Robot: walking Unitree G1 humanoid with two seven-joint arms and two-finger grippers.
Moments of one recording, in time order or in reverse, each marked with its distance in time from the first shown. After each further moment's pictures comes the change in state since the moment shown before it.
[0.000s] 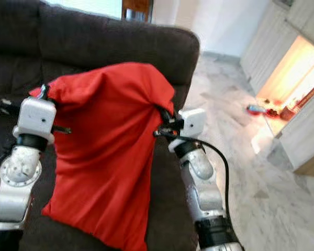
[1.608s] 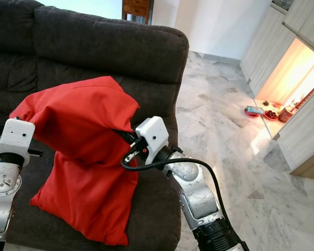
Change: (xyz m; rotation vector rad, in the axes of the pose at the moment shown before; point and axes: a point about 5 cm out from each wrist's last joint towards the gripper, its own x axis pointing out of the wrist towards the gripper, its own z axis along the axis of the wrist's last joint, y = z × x) left arm -0.022 0.037 -0.056 0.104 0.357 0.102; right arm 0.006 0.052 0.001 -0.097 0.138 0.390
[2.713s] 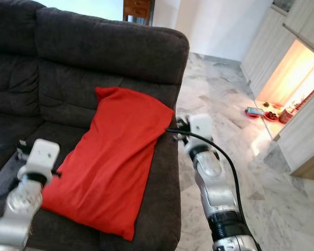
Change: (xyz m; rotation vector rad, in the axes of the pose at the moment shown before) left arm -0.036 -0.062 -0.050 -0.052 0.174 -0.205; right arm -0.086 -0.079 -0.093 0.130 0.359 -0.842
